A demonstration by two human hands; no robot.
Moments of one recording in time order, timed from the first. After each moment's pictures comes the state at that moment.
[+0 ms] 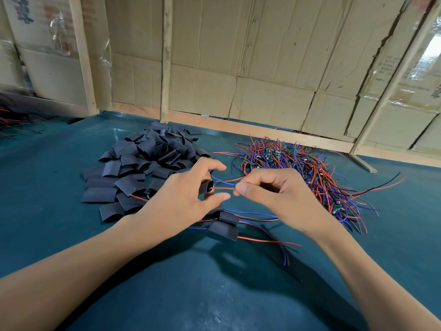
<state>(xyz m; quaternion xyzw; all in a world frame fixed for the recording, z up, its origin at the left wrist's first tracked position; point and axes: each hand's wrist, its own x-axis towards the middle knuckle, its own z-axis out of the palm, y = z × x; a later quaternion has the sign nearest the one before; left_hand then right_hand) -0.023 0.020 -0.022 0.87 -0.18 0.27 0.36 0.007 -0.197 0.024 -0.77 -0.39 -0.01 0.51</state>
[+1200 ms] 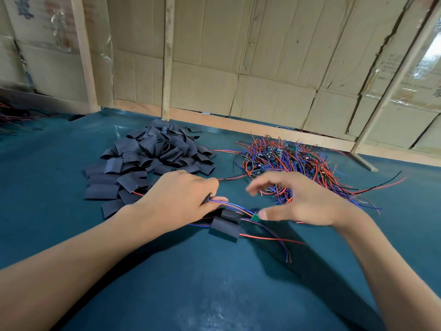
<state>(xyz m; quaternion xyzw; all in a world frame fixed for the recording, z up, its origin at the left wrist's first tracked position) -0.017 0.030 -0.019 0.94 -0.19 0.28 0.03 0.022 -0.229 0.039 -0.89 -0.36 0.06 0.26</state>
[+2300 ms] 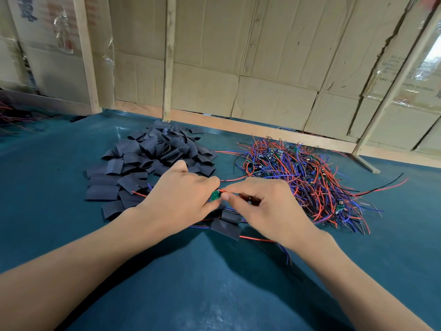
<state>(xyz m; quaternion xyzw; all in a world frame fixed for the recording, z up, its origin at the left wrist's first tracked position) -0.021 0.019 -0.011 0.90 -0.21 0.38 -0.01 0.004 -0.180 0.001 -0.83 -0.42 -0.18 0.32</state>
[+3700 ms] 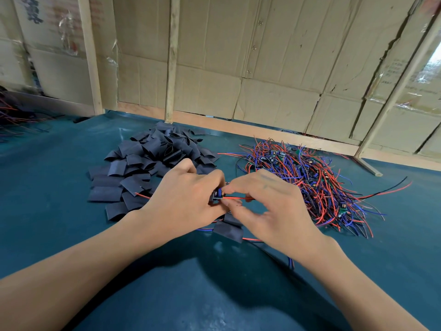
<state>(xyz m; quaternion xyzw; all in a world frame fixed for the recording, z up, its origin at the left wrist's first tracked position) -0.031 0.015 -0.005 0.88 -0.22 0.40 0.10 -0.005 -0.178 0.007 -0.75 -0.51 -0.33 0.28</state>
